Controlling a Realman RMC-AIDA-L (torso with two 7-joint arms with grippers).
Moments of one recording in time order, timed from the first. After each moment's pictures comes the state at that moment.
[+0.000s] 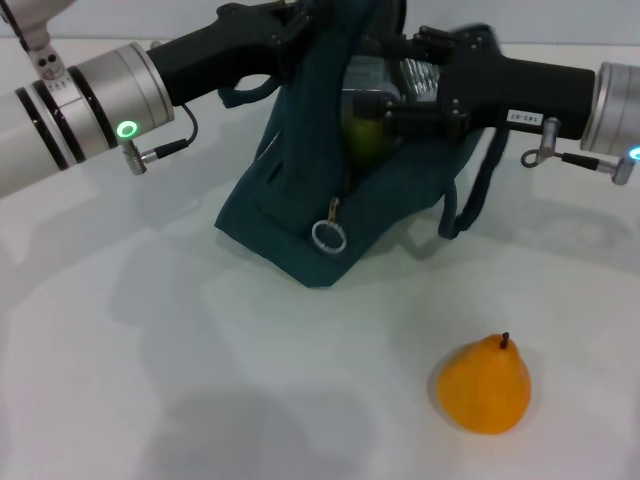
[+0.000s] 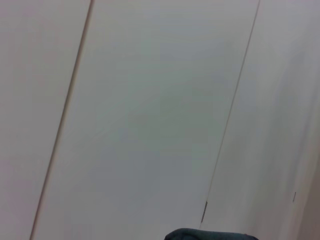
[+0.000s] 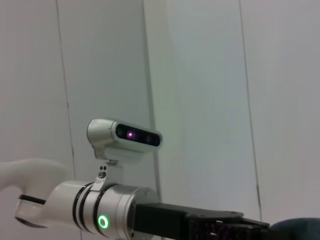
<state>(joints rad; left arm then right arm) -0.61 -2.08 0.98 0.53 1.32 1.24 -1.31 0.77 2.03 -1.15 -0.48 -1.35 -1.38 1.20</state>
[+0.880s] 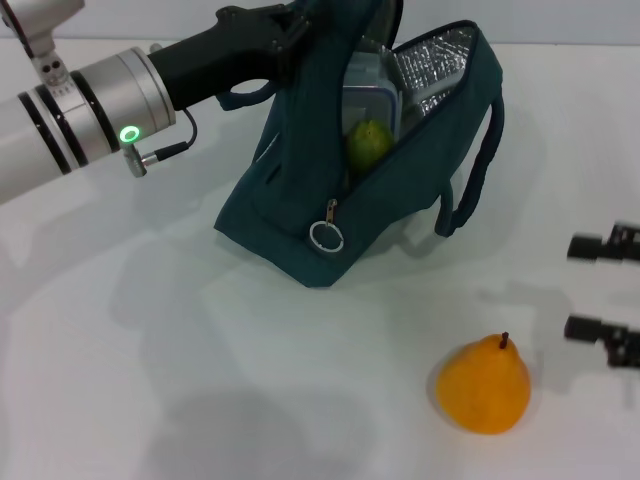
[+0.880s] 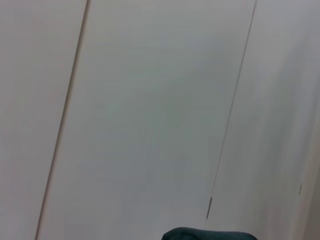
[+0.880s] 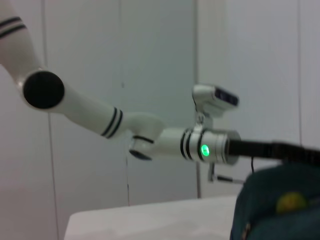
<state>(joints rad) -0.61 -2.09 0.99 0.53 1.32 1.22 -1.27 0.31 1.92 -1.09 -0.71 -1.48 -1.81 1.07</state>
